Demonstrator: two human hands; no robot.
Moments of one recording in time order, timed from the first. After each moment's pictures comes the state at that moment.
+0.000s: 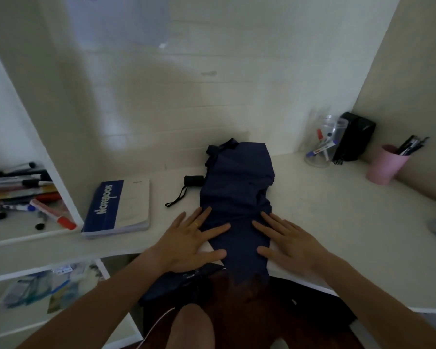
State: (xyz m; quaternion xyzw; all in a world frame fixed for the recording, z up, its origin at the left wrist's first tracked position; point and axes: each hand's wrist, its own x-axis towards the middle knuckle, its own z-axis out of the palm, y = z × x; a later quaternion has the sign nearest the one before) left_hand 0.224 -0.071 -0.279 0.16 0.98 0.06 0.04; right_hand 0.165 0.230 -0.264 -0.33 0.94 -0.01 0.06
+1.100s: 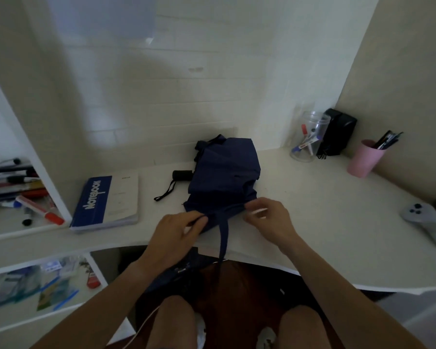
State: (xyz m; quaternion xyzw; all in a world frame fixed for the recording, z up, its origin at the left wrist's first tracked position) left_hand 0.252 -0.045 -0.263 0.11 0.89 0.37 -0.23; right_hand 0.167 0.198 -0.247 -0.08 0.88 -0.47 -0.01
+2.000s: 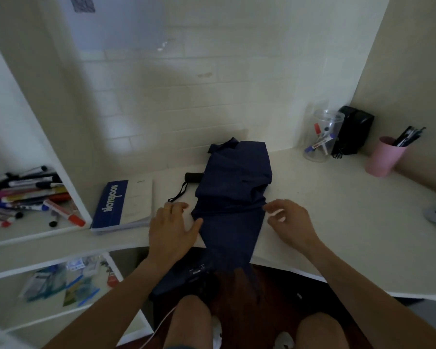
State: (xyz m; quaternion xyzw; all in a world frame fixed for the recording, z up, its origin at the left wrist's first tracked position) left_hand 0.246 -0.063 -0.274 -0.10 0.95 0.17 -0.26; right_hand 0.161 0.217 -0.250 -0.15 0.90 -0.40 -0.08
